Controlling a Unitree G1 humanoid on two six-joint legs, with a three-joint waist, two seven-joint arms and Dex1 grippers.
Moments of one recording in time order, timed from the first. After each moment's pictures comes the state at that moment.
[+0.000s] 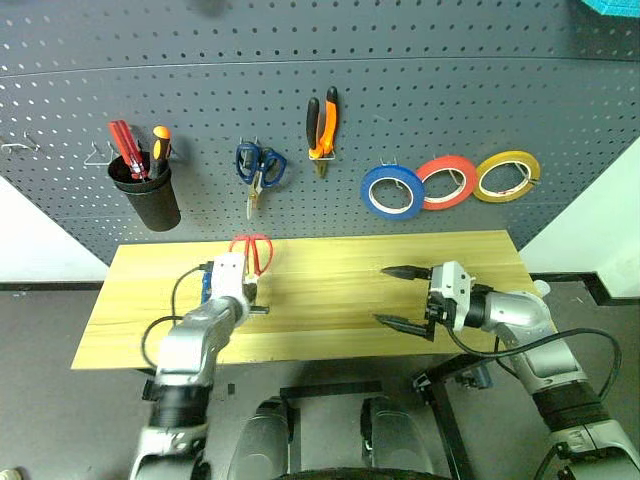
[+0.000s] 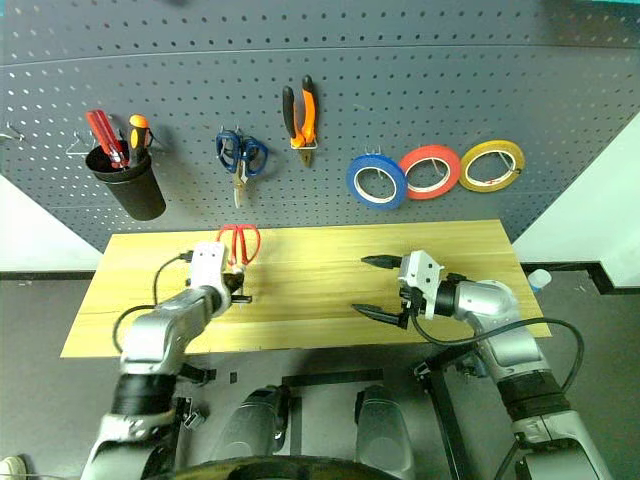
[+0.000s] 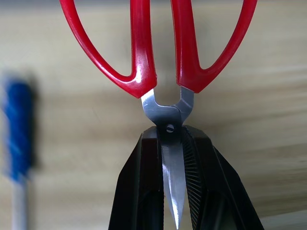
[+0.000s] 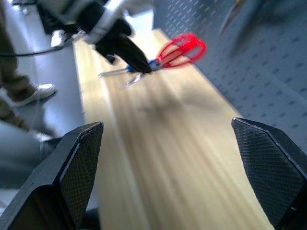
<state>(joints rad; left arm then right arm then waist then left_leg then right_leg) -0.12 0.25 0.05 -0.14 -0.14 0.69 -0.22 -0.21 -0.58 0.08 0.09 0.38 -0.10 1.12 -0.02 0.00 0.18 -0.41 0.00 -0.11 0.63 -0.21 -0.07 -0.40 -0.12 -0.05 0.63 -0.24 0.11</state>
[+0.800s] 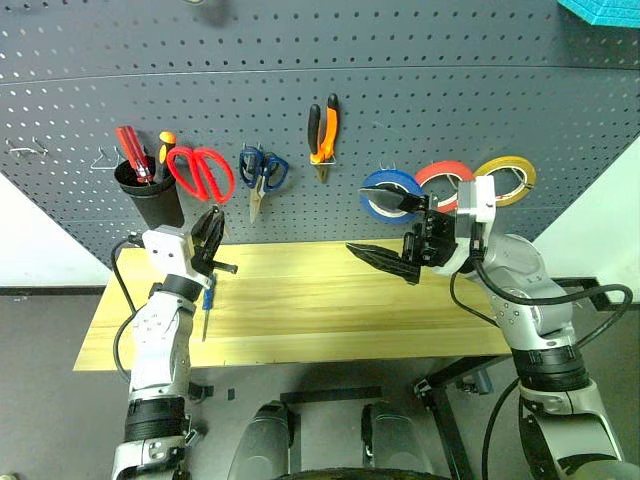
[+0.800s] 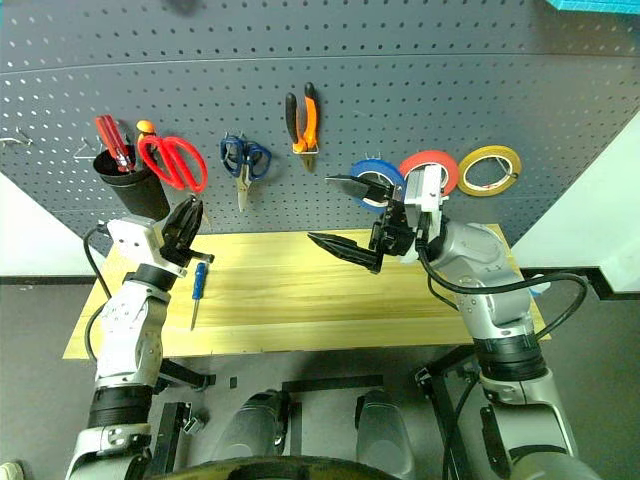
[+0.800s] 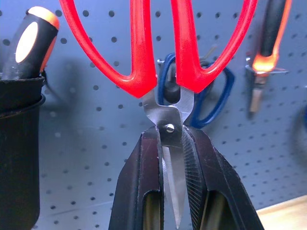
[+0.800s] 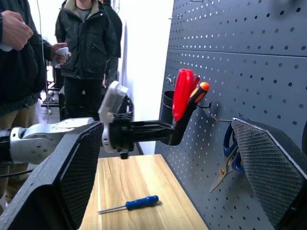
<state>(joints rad) -0.22 0.21 0.21 0.11 -0.22 -0.19 -0.36 -0.42 -0.47 0.03 -0.17 0.64 0.20 1.05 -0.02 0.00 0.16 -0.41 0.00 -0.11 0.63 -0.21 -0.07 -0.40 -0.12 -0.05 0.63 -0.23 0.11</state>
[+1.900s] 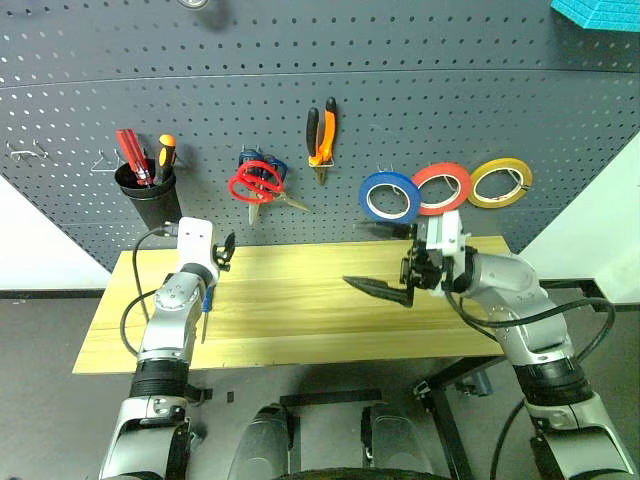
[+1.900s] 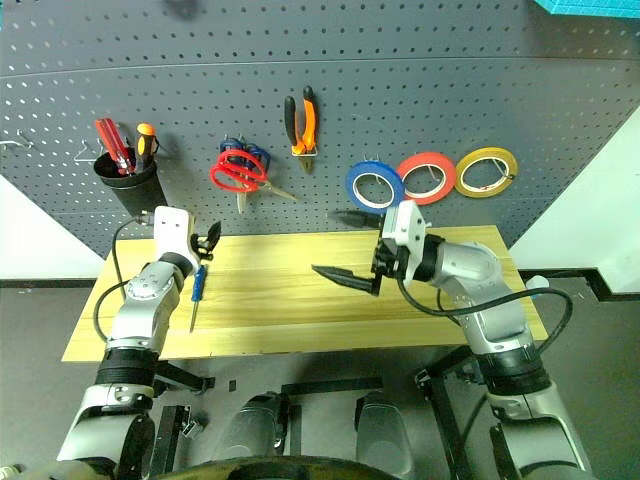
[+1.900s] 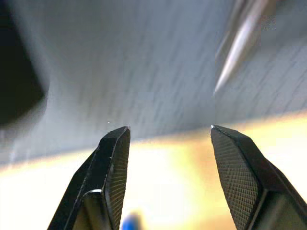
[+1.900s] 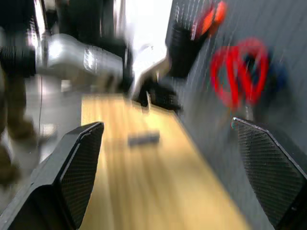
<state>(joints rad) -0.34 0.32 0.16 0.32 -0.08 0.38 -0.19 -0.28 -0.54 0.11 -0.07 0.38 0.06 1.10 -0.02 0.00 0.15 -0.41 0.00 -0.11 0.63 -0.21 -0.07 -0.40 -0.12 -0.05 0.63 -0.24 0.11</state>
